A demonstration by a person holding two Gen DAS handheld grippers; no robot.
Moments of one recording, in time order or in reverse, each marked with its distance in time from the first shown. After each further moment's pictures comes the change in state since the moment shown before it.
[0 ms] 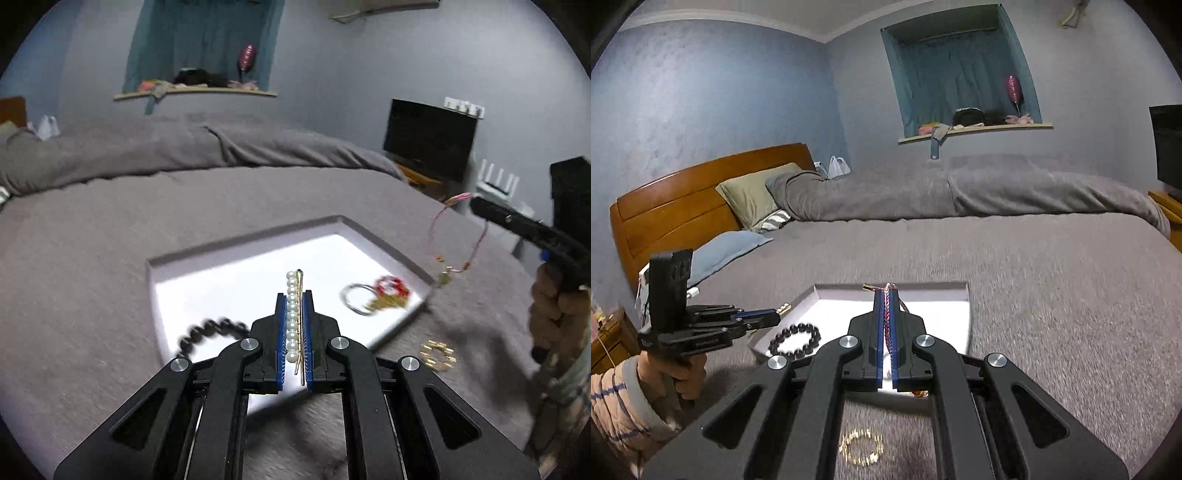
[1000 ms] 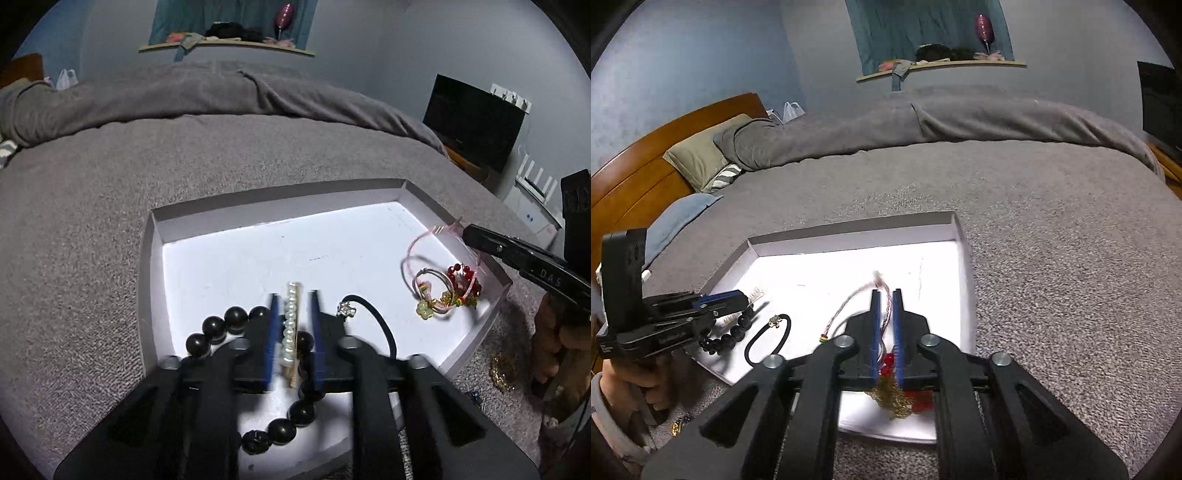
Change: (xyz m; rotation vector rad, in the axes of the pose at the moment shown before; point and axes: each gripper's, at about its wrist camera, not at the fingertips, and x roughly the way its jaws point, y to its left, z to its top) left arm 0.067 0.036 -0.006 -0.112 0.162 0.067; right arm 0.108 -0.024 -0.030 0.083 0.246 -0.144
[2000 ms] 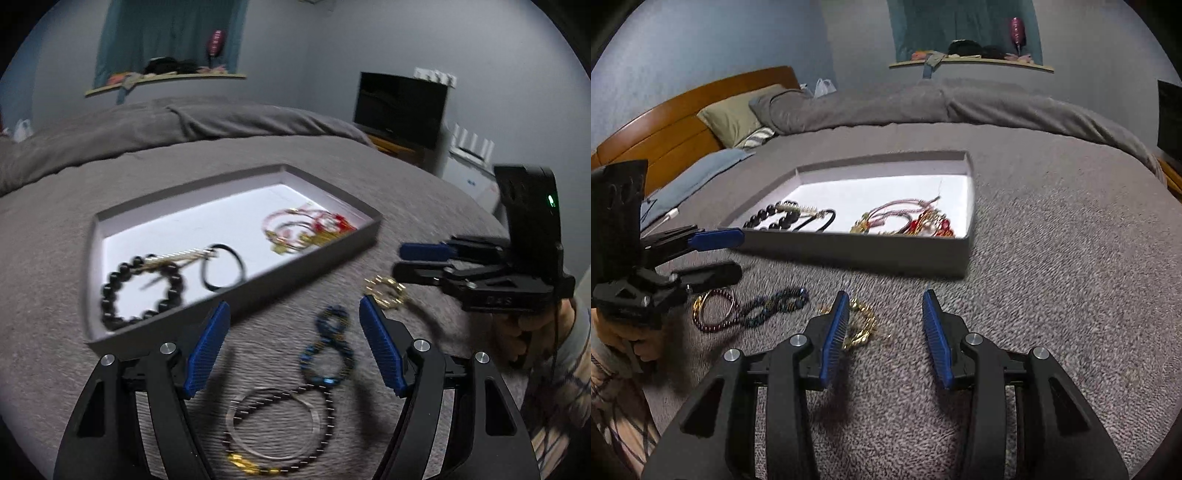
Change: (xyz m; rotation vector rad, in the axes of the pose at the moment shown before) left arm -0.064 -0.090 -0.071 0.209 -0.073 -0.153; right arm -0.067 0.013 -0.083 -0.124 0.064 0.058
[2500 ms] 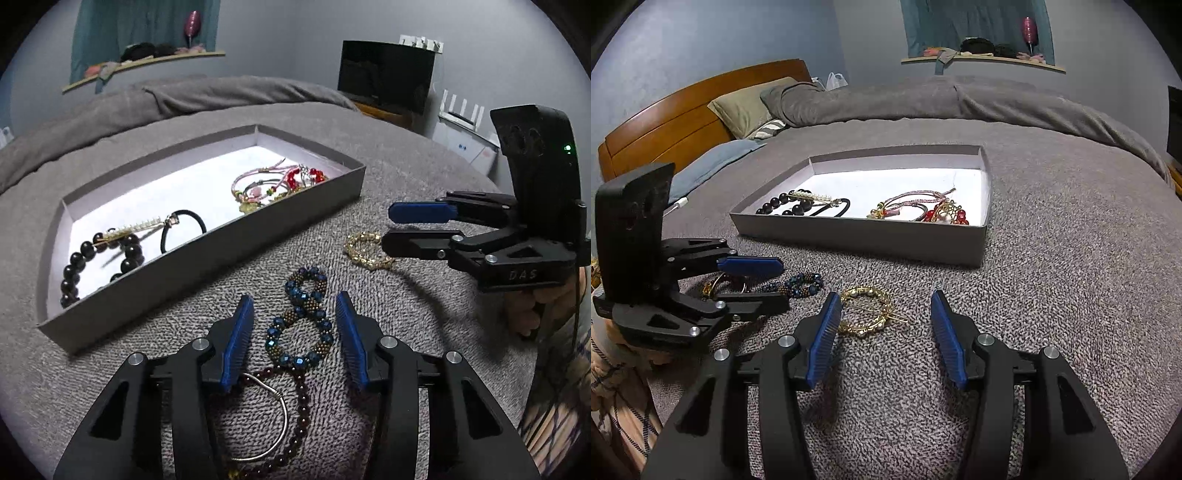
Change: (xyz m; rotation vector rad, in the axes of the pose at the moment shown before) left arm 0.028 -0.015 -0.015 0.047 0.110 -0.024; right arm -0.002 0.006 -0.006 -0.027 0.019 0.032
